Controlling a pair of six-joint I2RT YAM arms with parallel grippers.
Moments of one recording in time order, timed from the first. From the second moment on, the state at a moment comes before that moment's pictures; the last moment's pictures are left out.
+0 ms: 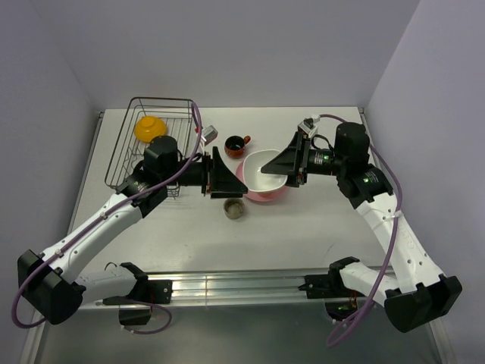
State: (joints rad) left arm -0.63 1.16 1.05 -0.09 0.87 -1.04; right arm 0.30 1.04 1.13 -0.41 -0.98 1.12
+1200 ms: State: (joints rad) left arm -0.66 1.20 0.99 0.37 0.87 -1.31; right arm 0.30 1.02 1.03 -0.10 -1.04 1.35
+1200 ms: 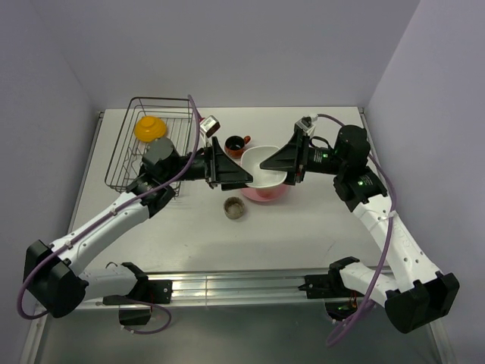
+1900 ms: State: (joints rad) left arm -0.69 1.23 0.99 0.47 0.79 -1.42; right arm 0.32 1.02 1.00 0.00 -1.04 1.36
